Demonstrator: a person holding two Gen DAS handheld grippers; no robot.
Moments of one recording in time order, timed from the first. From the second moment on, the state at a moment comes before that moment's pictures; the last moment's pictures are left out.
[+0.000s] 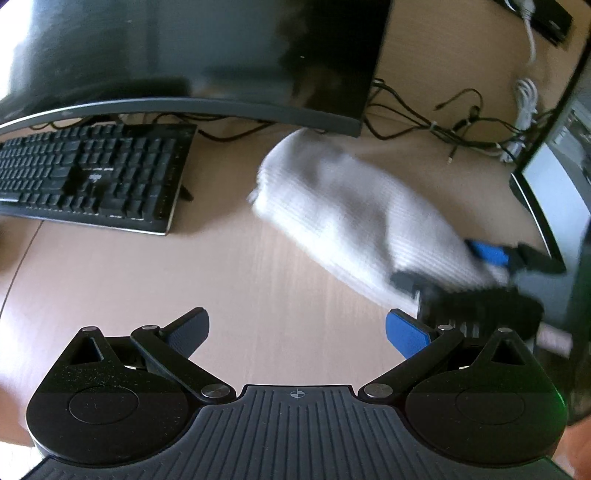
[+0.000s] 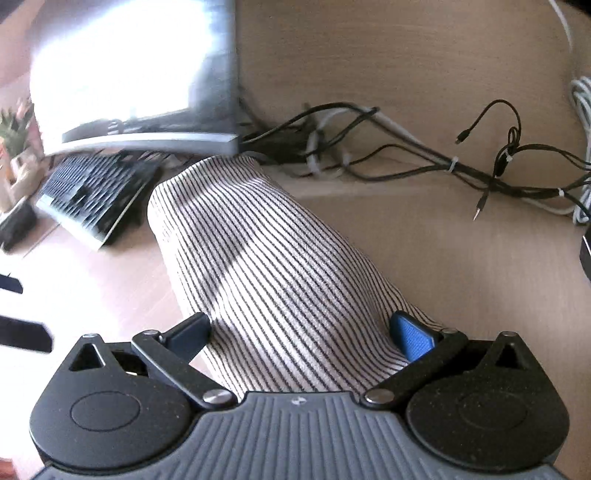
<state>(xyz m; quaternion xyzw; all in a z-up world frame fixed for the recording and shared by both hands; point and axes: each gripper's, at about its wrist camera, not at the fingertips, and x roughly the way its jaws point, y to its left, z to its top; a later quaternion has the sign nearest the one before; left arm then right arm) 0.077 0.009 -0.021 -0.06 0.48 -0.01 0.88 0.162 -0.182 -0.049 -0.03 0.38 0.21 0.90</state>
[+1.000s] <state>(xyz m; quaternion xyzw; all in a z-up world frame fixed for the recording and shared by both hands) 0.050 0.042 -0.015 -0.10 0.45 -0.09 0.88 0.060 -0.189 0.060 -0.15 0.18 -0.04 0.97</state>
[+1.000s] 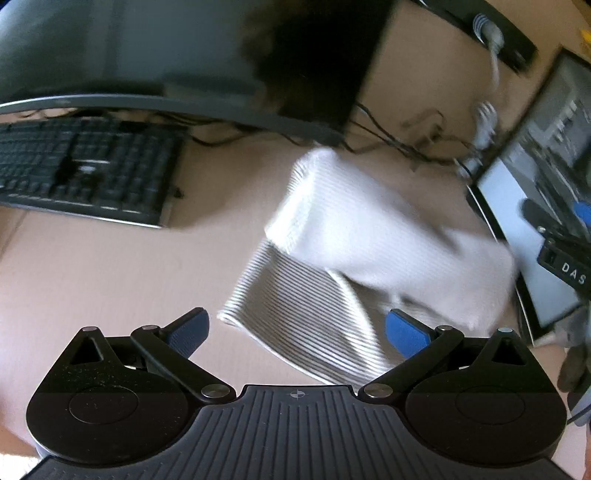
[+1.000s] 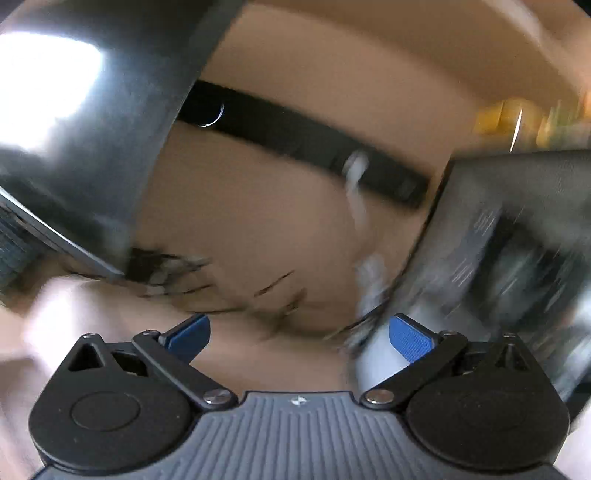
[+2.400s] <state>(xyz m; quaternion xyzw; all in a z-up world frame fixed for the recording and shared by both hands) 0.043 -0.011 -0.083 0.02 0.55 -0.16 0.82 0.062 -0.215 -0.056 0.08 0.45 0.18 0.87</state>
